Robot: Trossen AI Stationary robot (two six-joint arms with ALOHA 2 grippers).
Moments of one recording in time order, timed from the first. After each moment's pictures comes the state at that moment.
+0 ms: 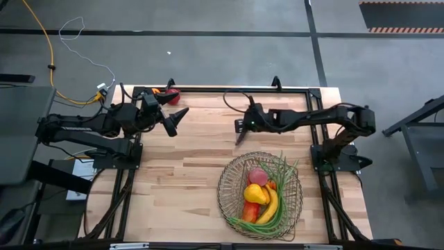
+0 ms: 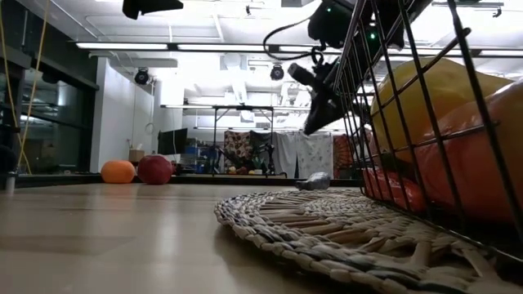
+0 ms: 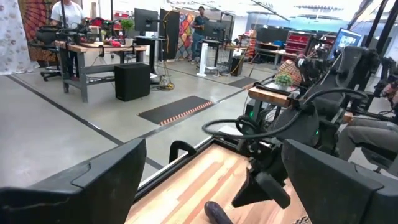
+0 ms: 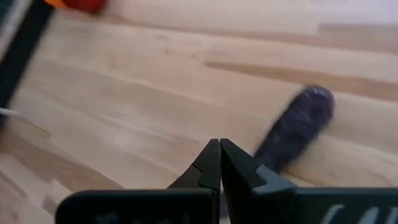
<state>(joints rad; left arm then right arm) 0.11 0.79 0.78 0.00 -0.59 -0.13 -0.19 1.56 0.99 -0.30 0.31 1.00</state>
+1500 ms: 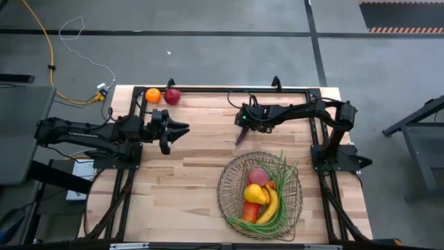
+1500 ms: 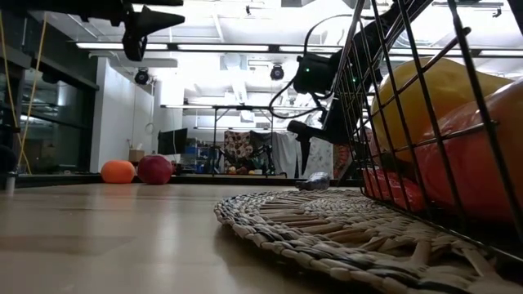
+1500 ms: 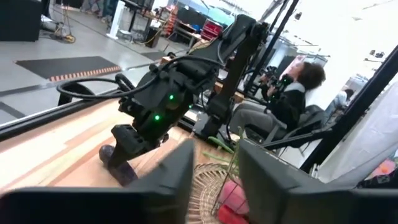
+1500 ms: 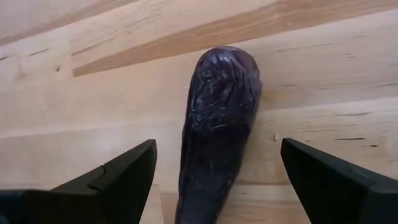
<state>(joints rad) 0.10 0.69 0.45 0.23 -0.20 -0.43 -0.33 1.79 1.04 -0.41 0.19 1.37</state>
